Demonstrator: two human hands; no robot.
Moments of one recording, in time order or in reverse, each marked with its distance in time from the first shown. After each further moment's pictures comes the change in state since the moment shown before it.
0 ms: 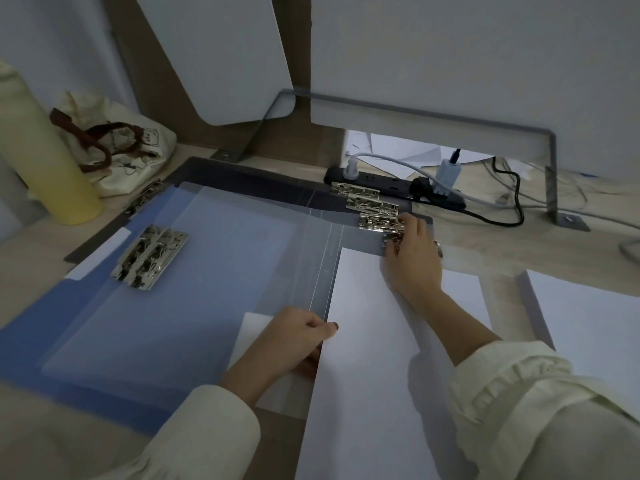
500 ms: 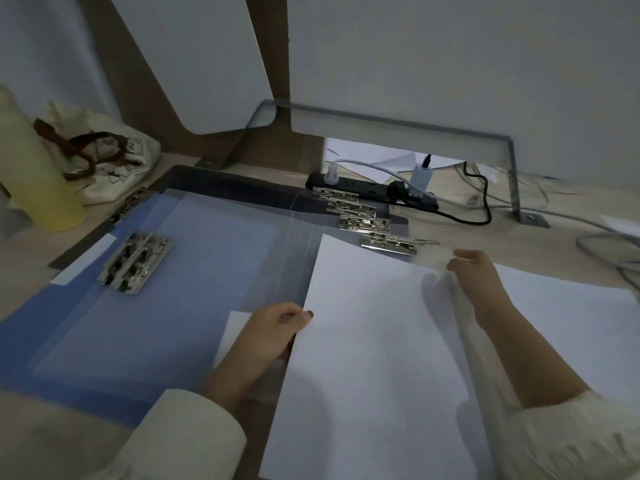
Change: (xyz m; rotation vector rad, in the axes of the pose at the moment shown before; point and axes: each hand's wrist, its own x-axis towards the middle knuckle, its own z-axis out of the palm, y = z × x) left_hand -0.011 -0.001 0.003 -0.141 0.103 0.093; right_hand -0.030 0.050 -0.094 0.494 -0.053 0.633
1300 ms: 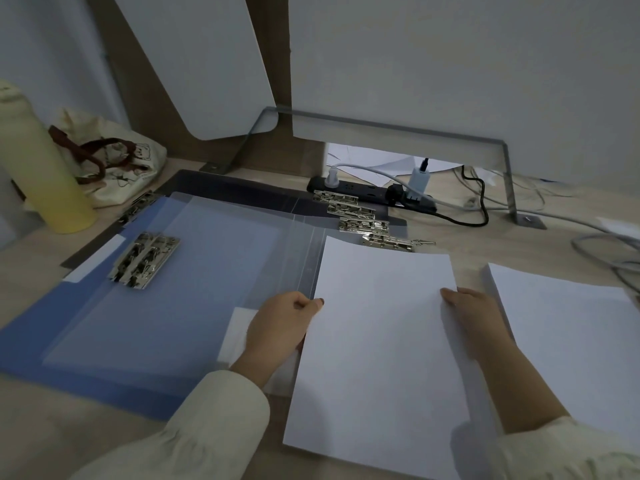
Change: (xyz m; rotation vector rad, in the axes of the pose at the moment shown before) left_hand 0.007 0.006 0.013 0.240 0.152 0.014; right_hand -0.030 0.033 -0.007 0.031 -0.083 0.147
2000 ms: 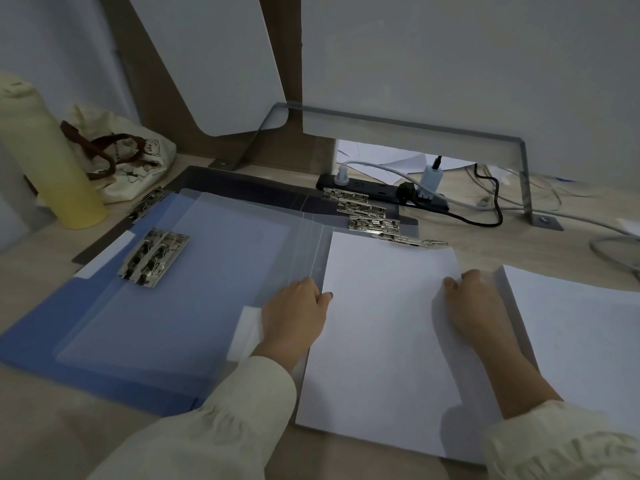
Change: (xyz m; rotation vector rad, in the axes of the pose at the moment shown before) left_hand 0.014 0.010 0.007 0.508 0.138 0.100; right_hand 0.006 -0.019 0.021 -0.584 0.157 -0.219
